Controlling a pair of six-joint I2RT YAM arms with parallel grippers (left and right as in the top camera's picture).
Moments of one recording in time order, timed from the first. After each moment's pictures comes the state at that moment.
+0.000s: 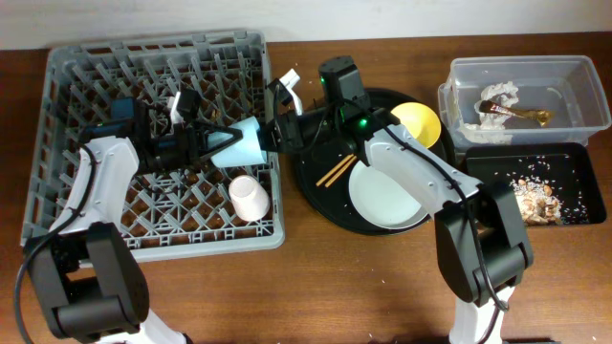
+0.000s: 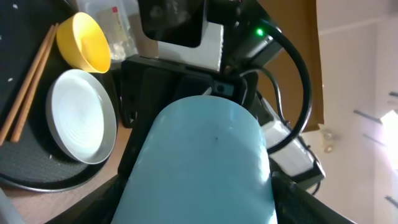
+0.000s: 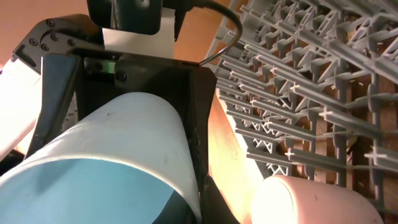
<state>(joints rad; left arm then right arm) 0.15 1.82 1.36 -1.06 1.57 0.19 0.46 2.01 1.52 -0.09 -1.20 0.59</state>
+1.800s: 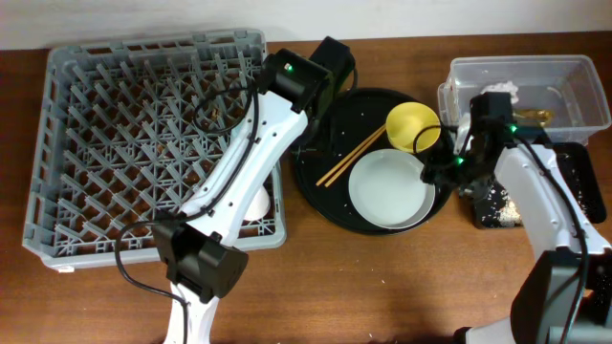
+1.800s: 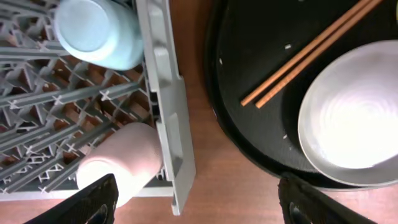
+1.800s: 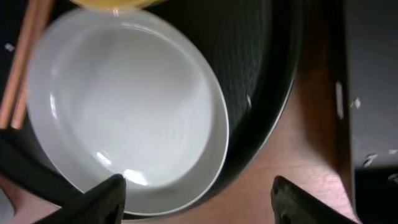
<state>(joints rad) -0.60 2.16 2.36 -1.64 -0.18 -0.55 -0.07 1.65 1.22 -0.95 -0.18 0.20</state>
